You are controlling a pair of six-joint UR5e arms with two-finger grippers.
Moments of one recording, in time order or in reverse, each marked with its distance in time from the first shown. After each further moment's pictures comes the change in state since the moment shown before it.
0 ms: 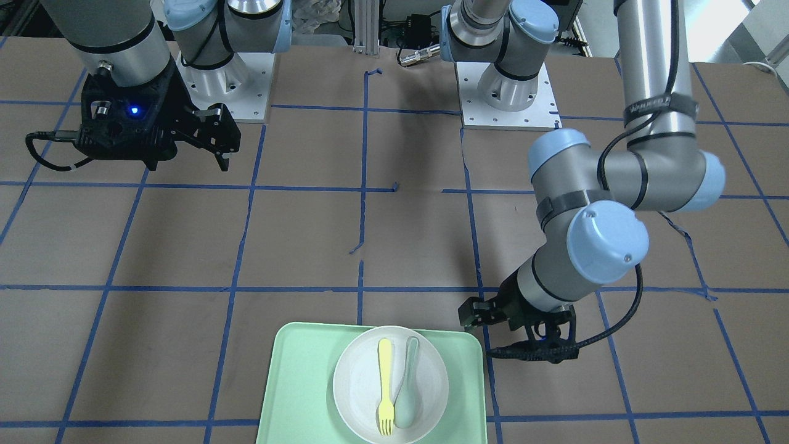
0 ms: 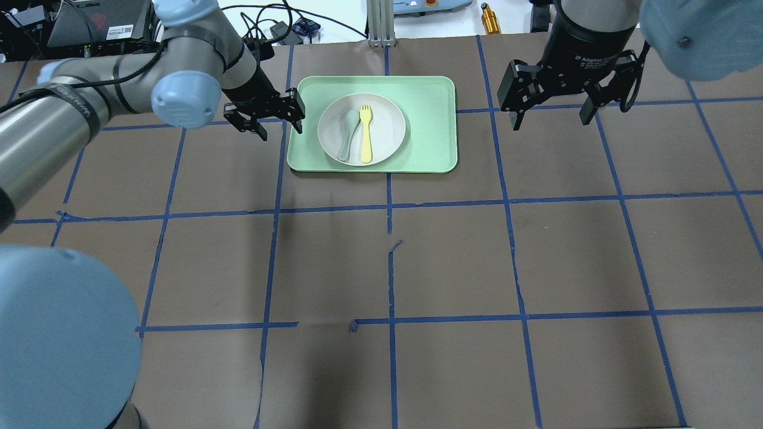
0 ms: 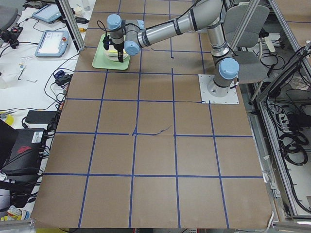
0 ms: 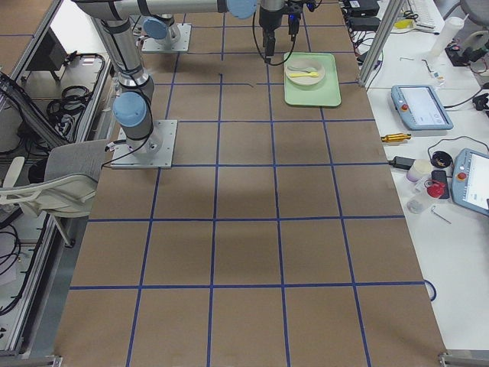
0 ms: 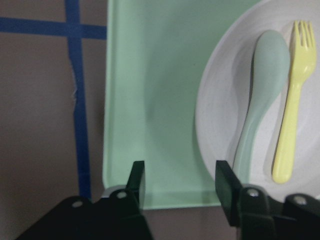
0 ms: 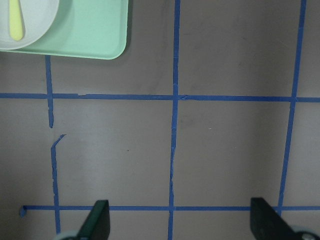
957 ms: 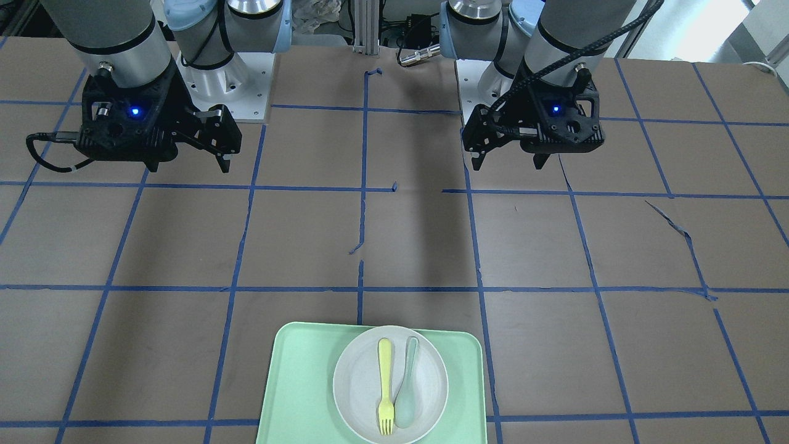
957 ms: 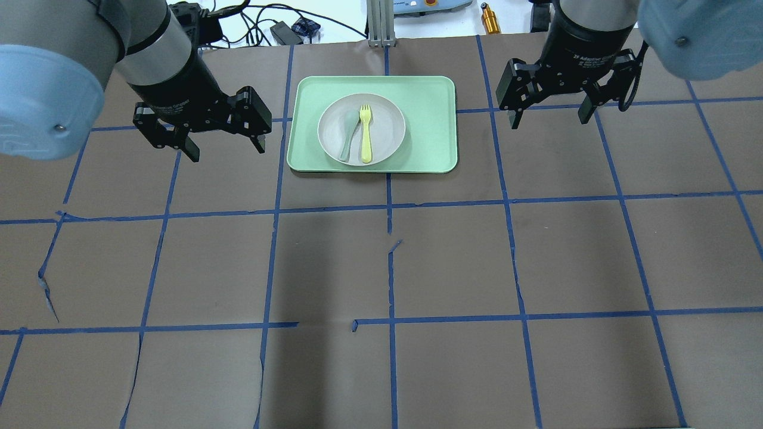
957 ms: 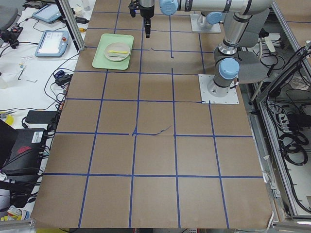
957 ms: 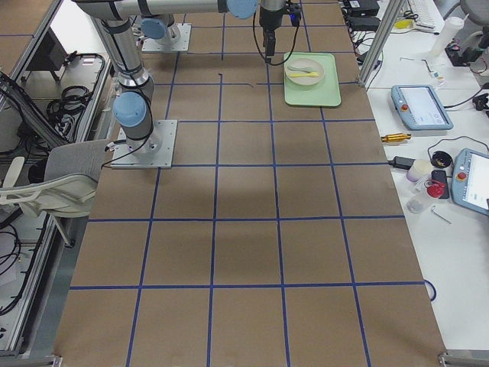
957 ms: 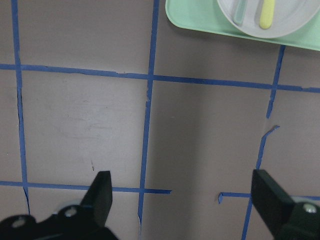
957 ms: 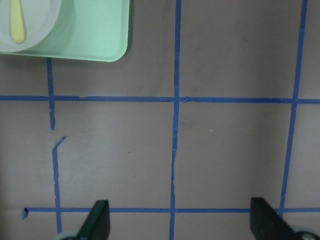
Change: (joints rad) left arm -0.071 0.446 -0.106 -0.302 0.090 -0.073; right arm 0.003 0.007 -0.004 -0.011 0.003 0.005
